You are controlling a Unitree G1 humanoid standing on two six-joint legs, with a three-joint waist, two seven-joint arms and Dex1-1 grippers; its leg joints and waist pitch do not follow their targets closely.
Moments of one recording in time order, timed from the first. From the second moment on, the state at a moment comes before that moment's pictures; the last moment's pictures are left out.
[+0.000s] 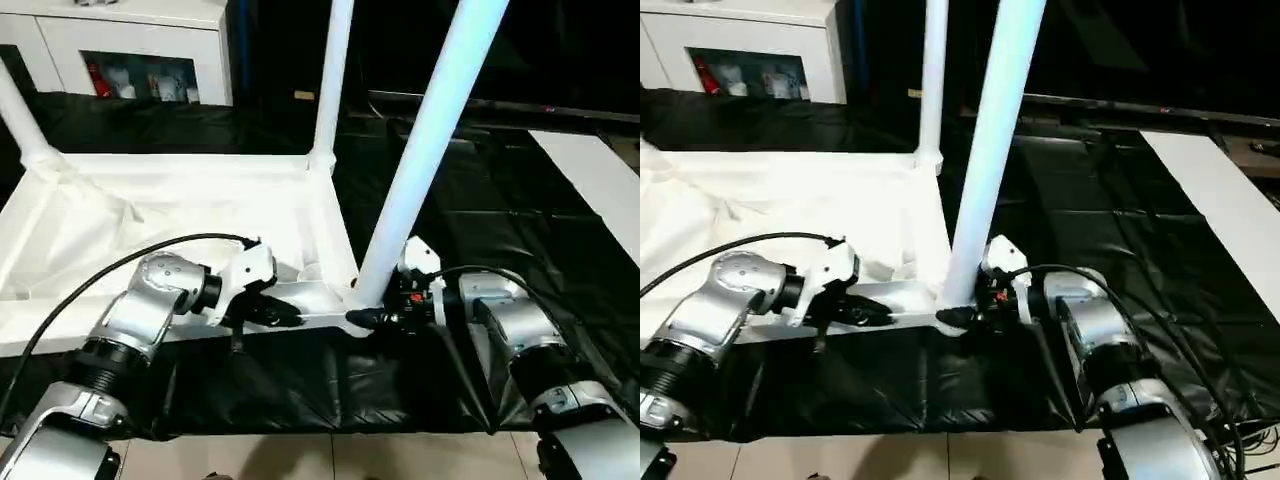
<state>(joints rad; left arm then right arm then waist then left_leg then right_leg) -0.54 0.47 -0.27 0.48 -0.01 0.15 -1.37 -0.60 -0.30 0.16 0.77 0.08 -0.01 1.29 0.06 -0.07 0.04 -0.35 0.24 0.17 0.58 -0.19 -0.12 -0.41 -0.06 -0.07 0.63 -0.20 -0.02</state>
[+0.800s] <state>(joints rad) -0.54 0.33 -0.23 0.46 0.07 0.28 -1.02 -0.48 -0.01 -0.01 0.70 0.07 0.02 0.52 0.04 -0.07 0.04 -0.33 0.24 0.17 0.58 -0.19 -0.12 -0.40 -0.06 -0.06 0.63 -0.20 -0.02</state>
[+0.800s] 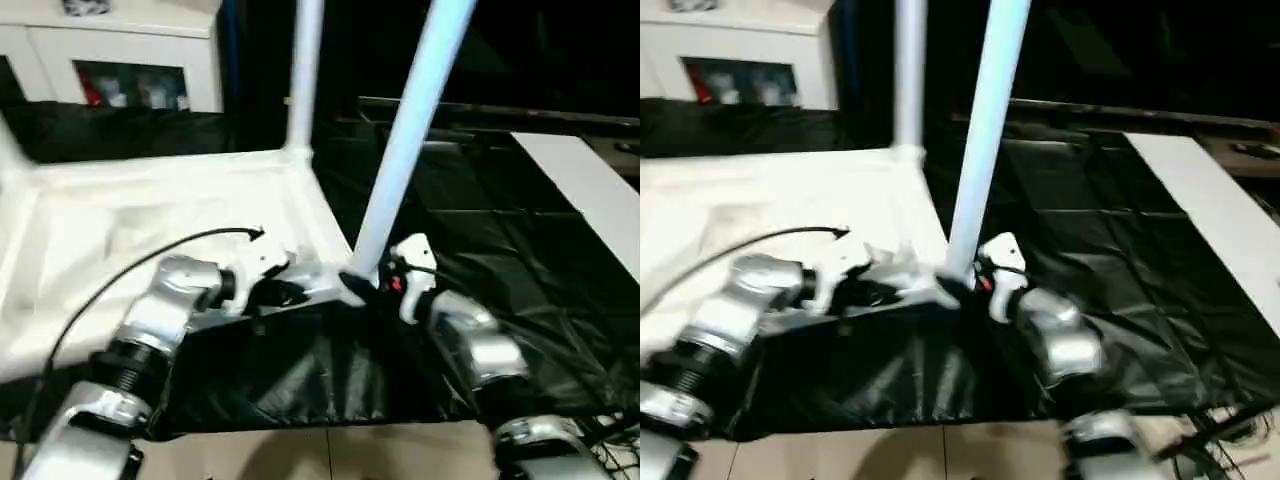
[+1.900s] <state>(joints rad) -0.53 0.46 -0.27 0.46 -0.01 0.15 -1.34 -0.59 -0.29 0.15 0.77 0.11 0.01 1.30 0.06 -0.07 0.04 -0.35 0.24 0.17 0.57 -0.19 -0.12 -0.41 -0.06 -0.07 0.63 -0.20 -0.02</state>
